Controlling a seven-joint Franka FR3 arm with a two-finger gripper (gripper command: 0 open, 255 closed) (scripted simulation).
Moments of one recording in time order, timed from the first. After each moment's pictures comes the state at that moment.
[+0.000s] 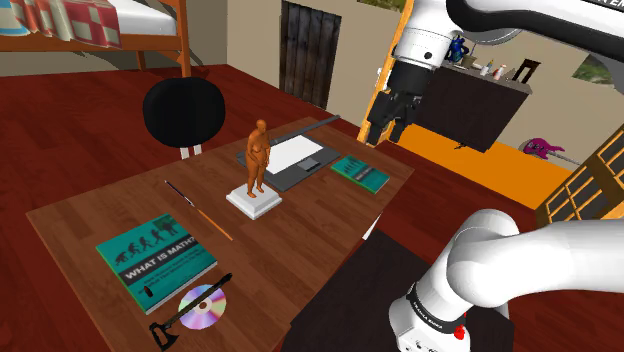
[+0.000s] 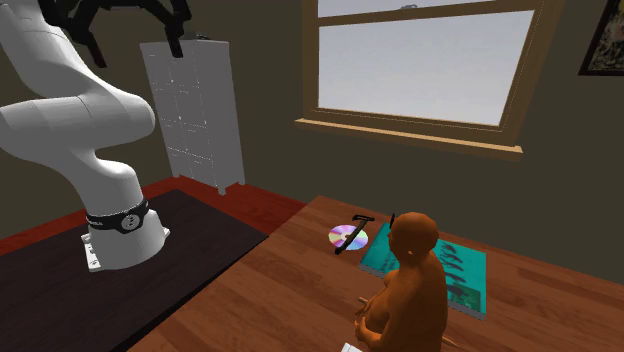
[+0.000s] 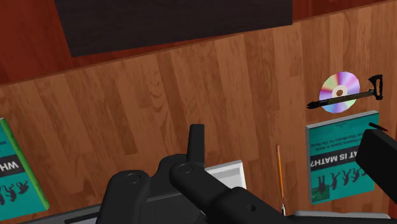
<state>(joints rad) -0.02 -0.80 -0.03 -2.30 0.12 1.45 0.13</state>
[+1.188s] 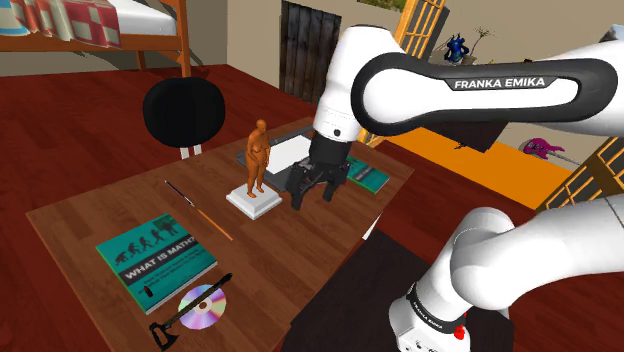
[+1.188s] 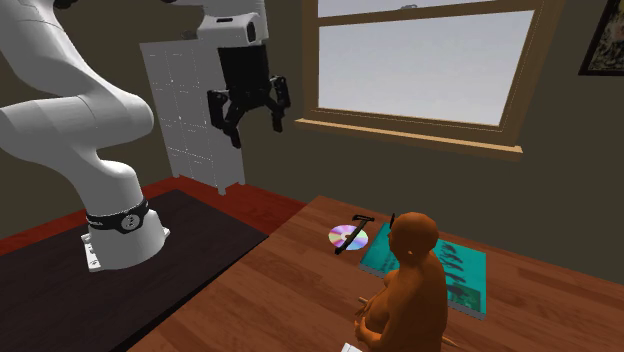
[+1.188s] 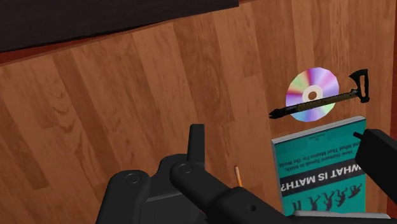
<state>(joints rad) 0.07 -0.62 0.26 -2.53 0.33 1.91 0.37</state>
